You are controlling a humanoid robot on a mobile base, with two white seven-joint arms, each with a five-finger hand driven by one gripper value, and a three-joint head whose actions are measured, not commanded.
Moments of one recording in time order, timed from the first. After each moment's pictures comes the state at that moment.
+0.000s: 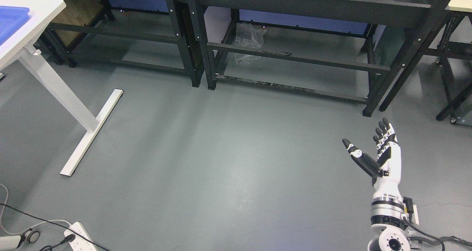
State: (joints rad) left arm -0.07 0.00 0.09 0.00 0.00 -0.10 -0.08; right arm 0.13 0.00 0.15 -1.69 0.00 -0.01 -0.22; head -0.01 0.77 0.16
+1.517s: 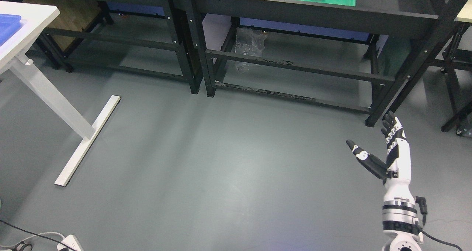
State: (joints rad) left arm -0.07 0.00 0.09 0.00 0.00 -0.10 -0.08; right arm 0.16 -0.06 0.09 -1.72 0.15 -0.13 -0.18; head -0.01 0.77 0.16
